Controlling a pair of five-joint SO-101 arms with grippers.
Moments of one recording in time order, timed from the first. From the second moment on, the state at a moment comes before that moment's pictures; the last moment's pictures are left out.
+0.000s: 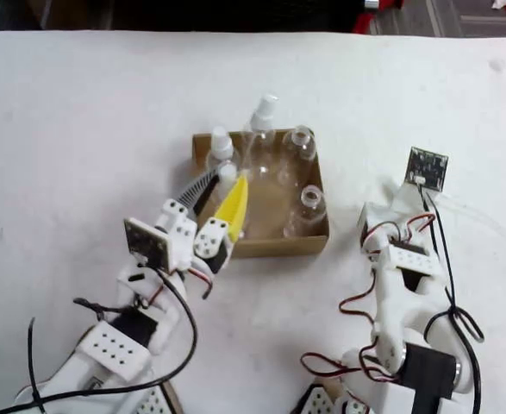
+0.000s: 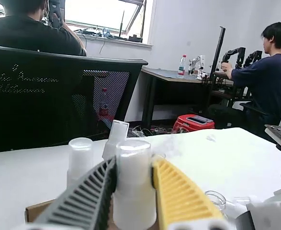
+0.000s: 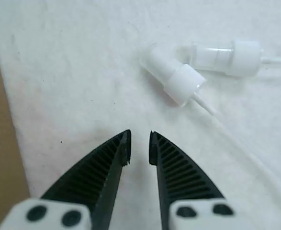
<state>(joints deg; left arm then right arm) 23.8 -61.8 92.6 -24.7 9.5 12.0 -14.8 62.7 8.7 -0.4</state>
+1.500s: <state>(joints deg) 23.7 -61.8 94.3 -20.5 10.2 12.0 -14.8 62.7 8.7 -0.4</state>
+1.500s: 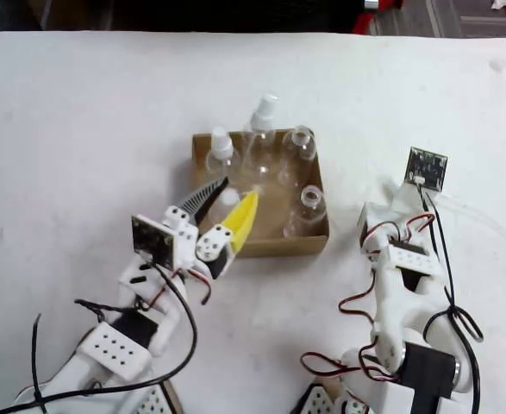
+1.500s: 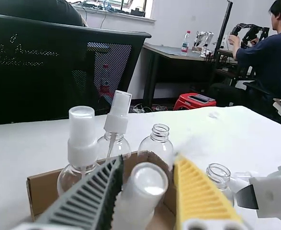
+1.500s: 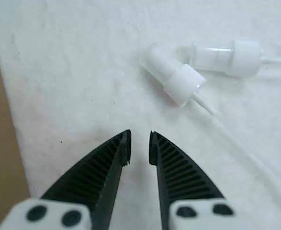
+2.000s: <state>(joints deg) 21.1 -62.1 89.8 -20.5 11.0 12.0 -14.8 62.7 8.7 -0.4</state>
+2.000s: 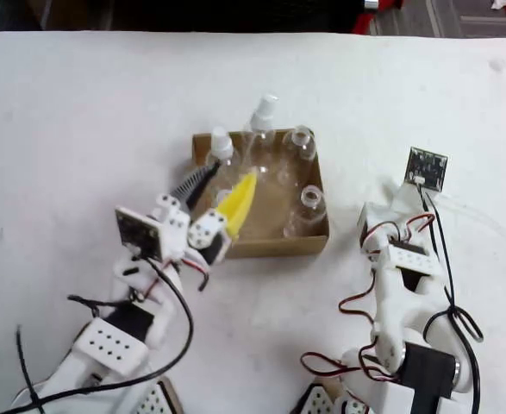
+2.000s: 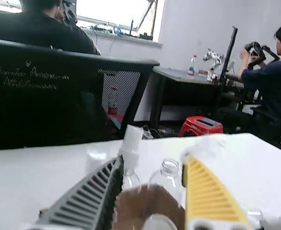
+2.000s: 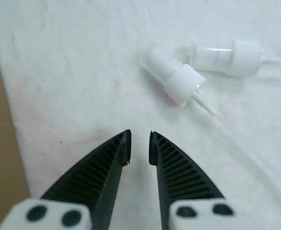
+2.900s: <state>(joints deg) 5.5 -99.1 54.5 54.4 22.1 12.0 -14.8 62.7 8.7 -0.4</state>
